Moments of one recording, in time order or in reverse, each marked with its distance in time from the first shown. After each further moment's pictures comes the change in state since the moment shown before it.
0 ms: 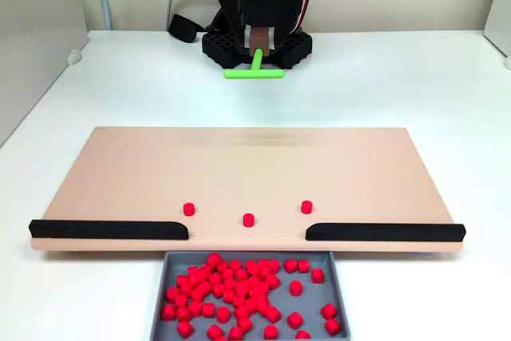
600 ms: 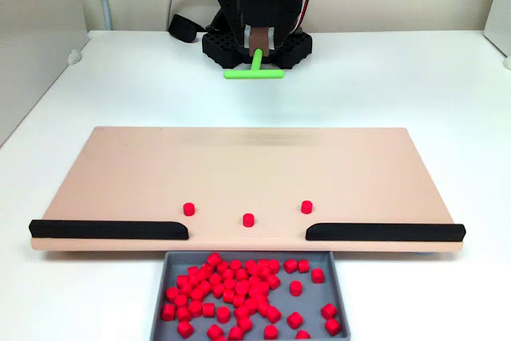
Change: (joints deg) arm 0.1 0.0 0.0 0.0 0.0
